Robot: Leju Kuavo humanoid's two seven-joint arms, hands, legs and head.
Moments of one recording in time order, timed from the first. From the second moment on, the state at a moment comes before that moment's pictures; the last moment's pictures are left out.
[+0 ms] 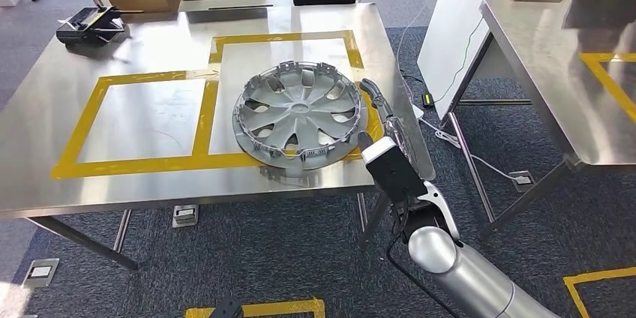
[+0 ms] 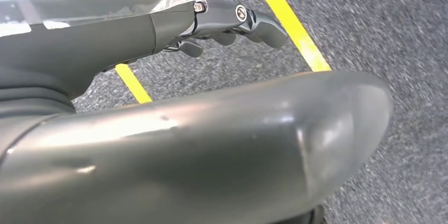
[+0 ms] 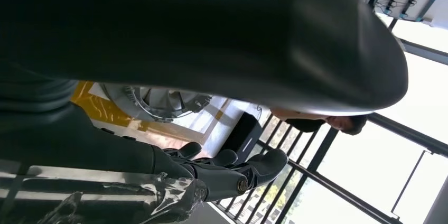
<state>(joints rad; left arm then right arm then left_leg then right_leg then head) -0.16 0.04 -1.15 -0.35 0.73 0.18 -0.15 -0.40 -0.29 0.75 -1.68 0.20 -0.47 0.05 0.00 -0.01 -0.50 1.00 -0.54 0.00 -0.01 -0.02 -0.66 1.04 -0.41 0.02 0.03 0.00</state>
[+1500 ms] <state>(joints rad) -0.17 0.03 -1.15 -0.35 0.73 0.19 -0.15 -0.39 -0.29 0.73 -1.69 0.20 -0.48 0.05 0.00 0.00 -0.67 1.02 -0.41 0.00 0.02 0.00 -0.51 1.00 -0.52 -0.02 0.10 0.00</state>
